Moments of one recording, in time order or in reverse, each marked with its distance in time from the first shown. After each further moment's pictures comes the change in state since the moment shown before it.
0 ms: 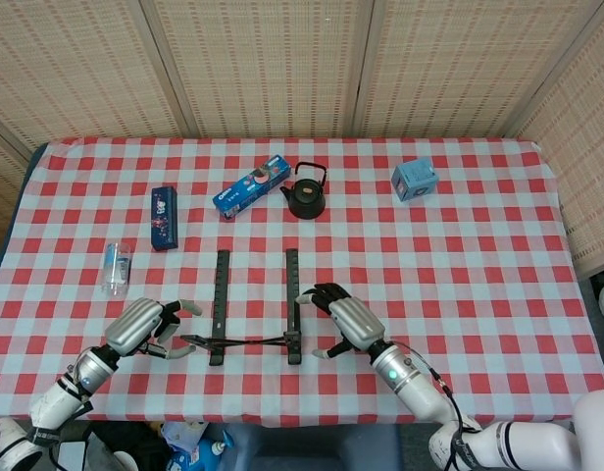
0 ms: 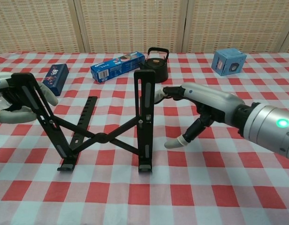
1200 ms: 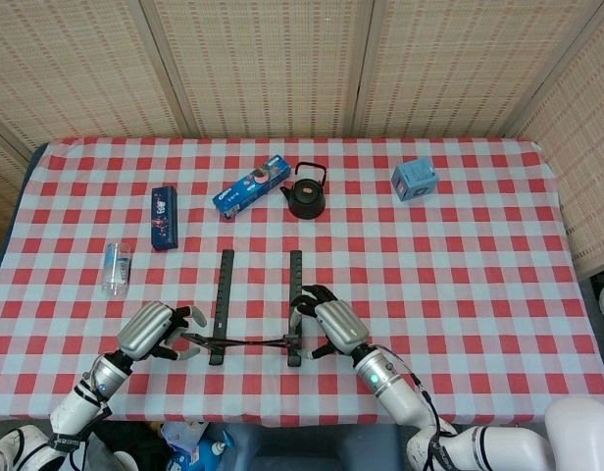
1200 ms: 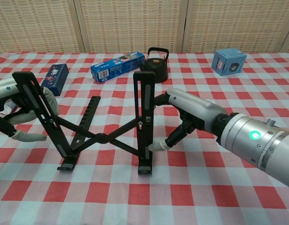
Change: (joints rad) left arm 0.038 -0.115 -0.027 0.050 -0.023 0.061 0.082; right arm -0.017 -0.139 0.040 0.074 0.017 0.019 -0.084
